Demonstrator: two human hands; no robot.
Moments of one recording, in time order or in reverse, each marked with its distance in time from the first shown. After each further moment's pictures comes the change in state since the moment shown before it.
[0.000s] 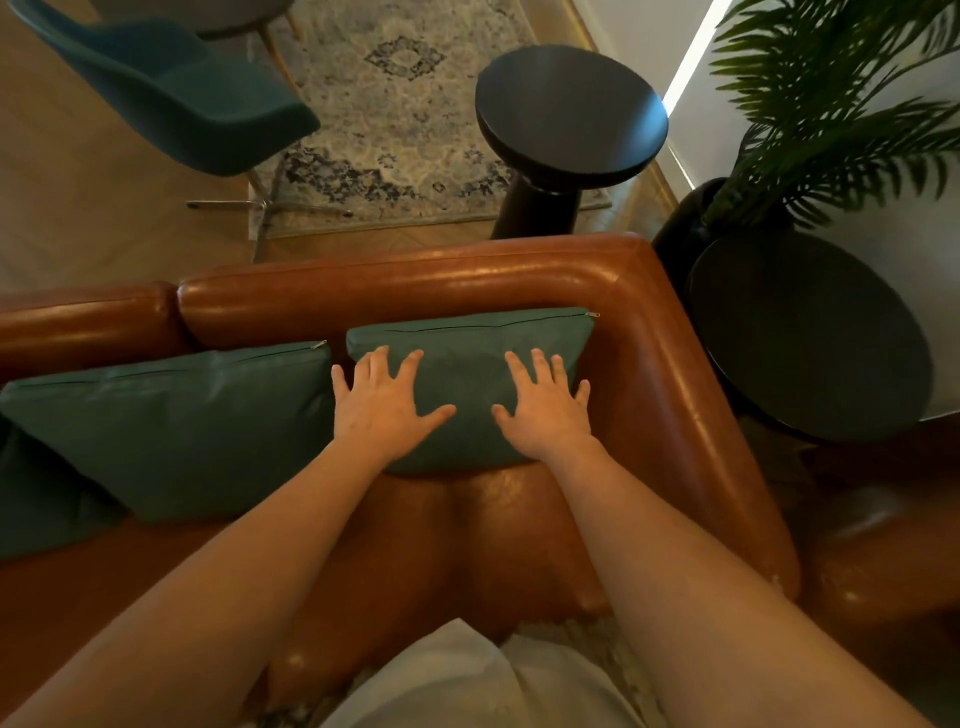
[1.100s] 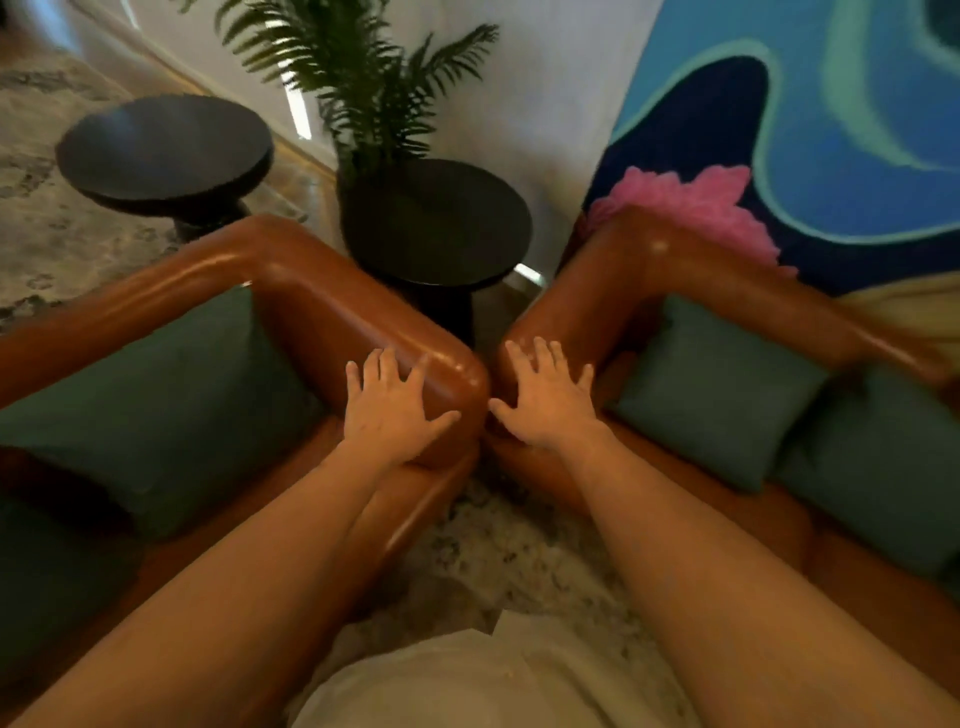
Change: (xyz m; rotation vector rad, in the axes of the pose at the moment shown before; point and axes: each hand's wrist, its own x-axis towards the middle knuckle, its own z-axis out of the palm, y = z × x) left_hand -0.244 0.326 0.060 0.168 0.058 0.732; right_hand -0.378 0.290 0.064 0.233 0.275 0.518
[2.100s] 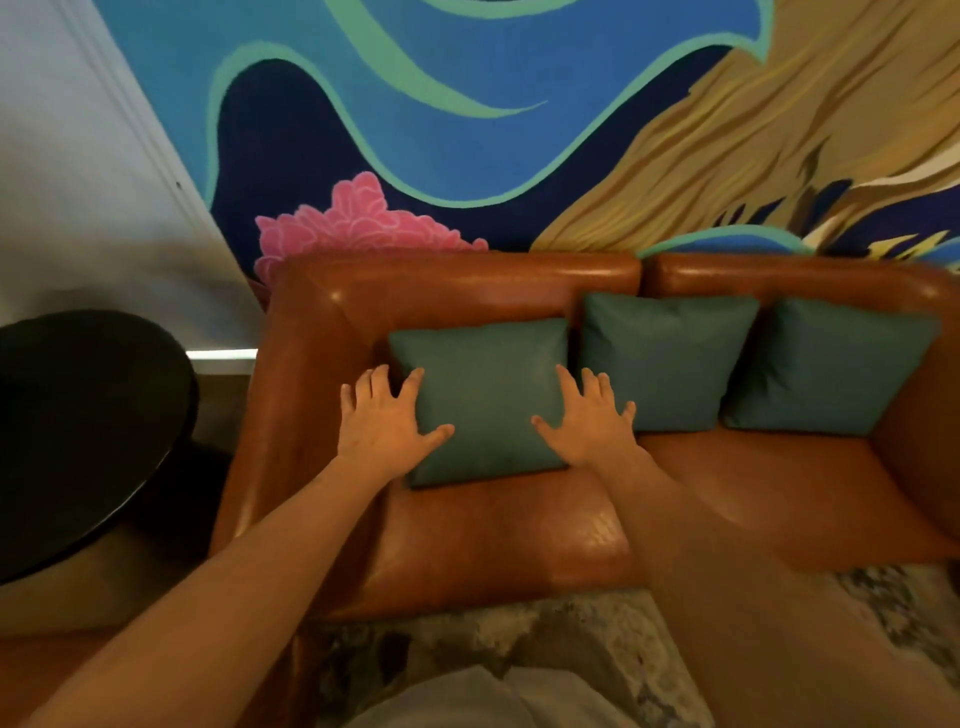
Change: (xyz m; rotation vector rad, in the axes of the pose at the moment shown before) left_hand 0.262 0.436 0.015 0.134 -0.111 0.655; right_hand -0.011 0.446 -0.058 0.315 0.125 0.838
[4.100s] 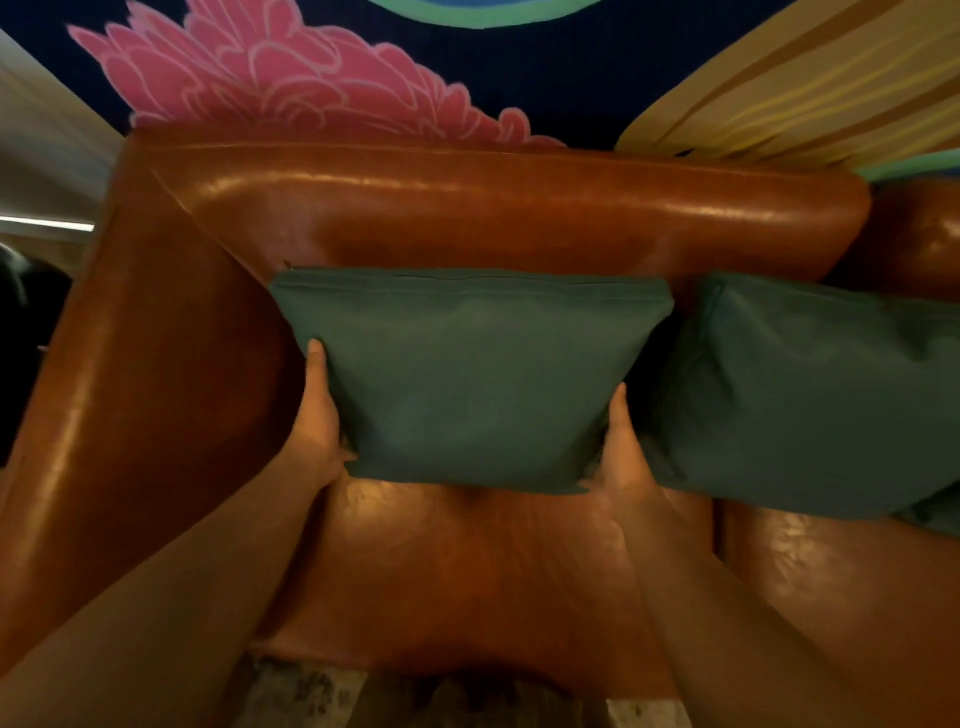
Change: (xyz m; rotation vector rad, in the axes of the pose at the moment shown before) left_hand 0.283 0.032 0.170 -1.632 -0.027 -1.087; right_hand 0.336 0.095 0.155 1.612 -0.316 0.630
